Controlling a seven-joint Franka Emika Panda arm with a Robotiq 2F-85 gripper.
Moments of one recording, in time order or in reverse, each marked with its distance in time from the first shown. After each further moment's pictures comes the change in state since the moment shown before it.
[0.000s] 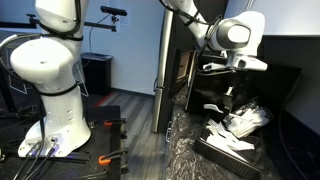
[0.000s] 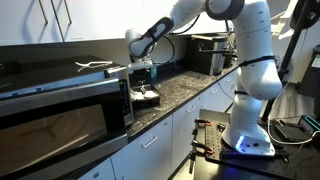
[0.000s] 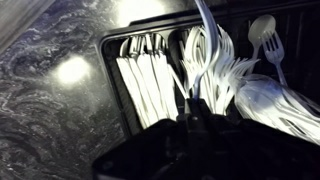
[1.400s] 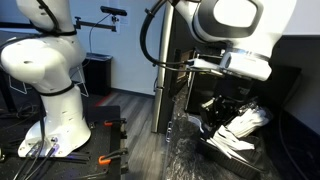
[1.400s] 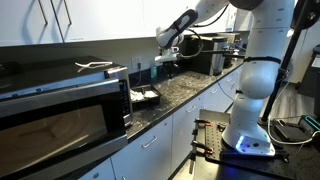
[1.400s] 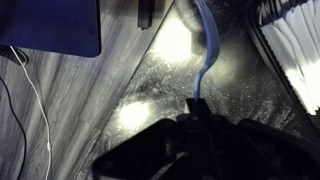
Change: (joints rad) arm -0.237 -0.269 -0.063 -0.281 -0.015 -0.100 0.140
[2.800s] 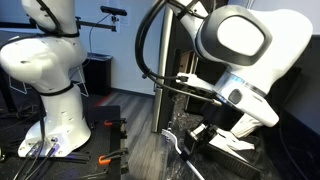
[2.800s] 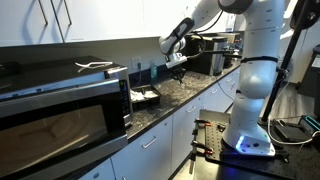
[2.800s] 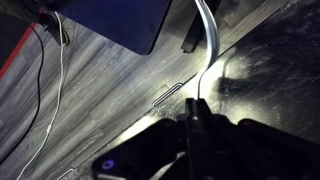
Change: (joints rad) arm -0.046 0.098 -0.044 0.015 -0.023 -0.140 -0.392
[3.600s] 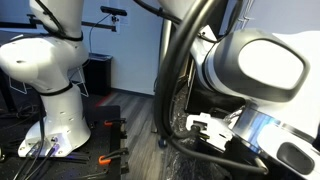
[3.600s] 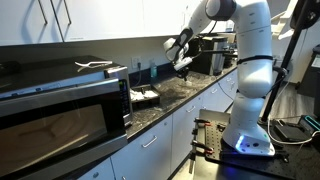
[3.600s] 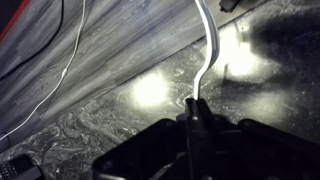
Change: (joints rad) arm -0.062 0.162 -0.096 0.089 -0.188 0.192 -0.201
